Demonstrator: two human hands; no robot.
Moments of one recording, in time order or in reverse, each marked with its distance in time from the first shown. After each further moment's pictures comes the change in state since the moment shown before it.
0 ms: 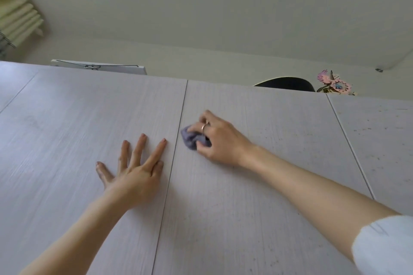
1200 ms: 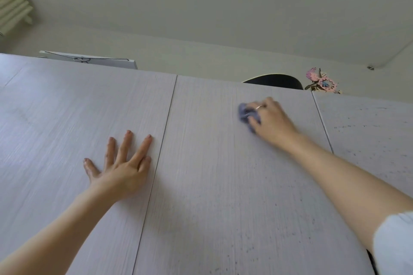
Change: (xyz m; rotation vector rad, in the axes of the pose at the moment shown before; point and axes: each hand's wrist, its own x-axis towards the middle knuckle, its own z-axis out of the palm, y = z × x) left_hand -0.006 0.002 0.000 -0.029 -0.035 -0.020; right_hand -0.050 0.096 -0.059 -0.216 0.019 0.409
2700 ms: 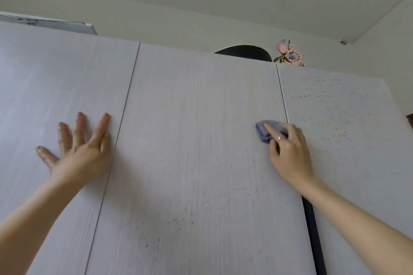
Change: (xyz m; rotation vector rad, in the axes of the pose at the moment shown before) left_hand -0.024 0.009 0.022 -0.144 0.134 -0.107; right_hand -0.164 0.064 -0.012 -0.091 0.224 0.108
